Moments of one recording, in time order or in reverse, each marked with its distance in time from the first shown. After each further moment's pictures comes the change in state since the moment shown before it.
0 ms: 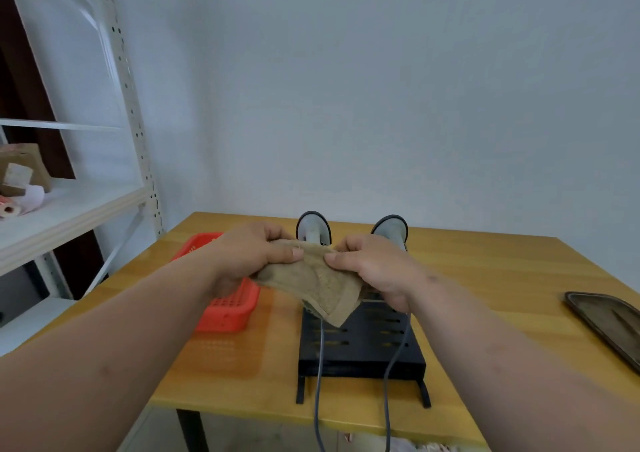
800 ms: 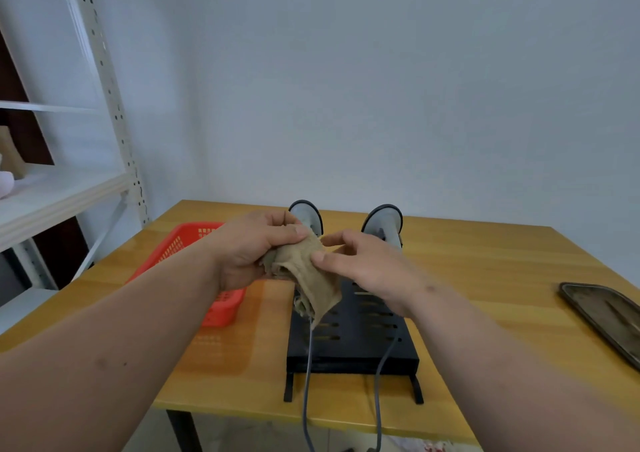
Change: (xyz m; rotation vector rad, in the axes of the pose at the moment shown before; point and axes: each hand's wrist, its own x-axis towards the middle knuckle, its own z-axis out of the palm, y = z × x) left_hand 0.019 0.001 0.021 -0.392 -0.116 -0.028; right_hand -0.002 0.015 -0.003 -0.081 0.000 -0.038
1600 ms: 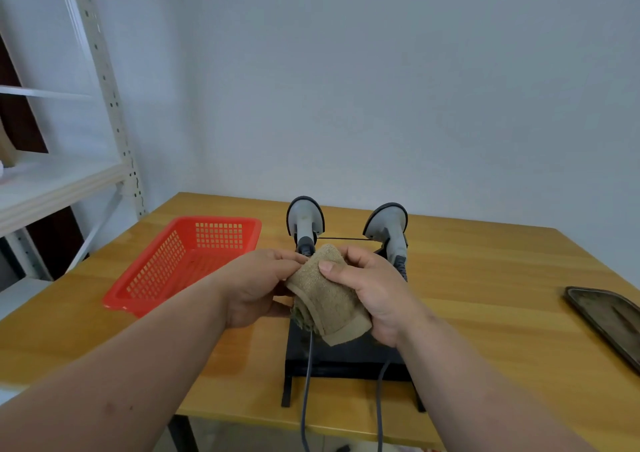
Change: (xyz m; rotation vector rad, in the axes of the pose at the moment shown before) left_hand 0.003 -0.042 0.005 0.078 -0.029 -0.160; right_hand 0.007 0.031 0.024 0.583 0.037 -0.008
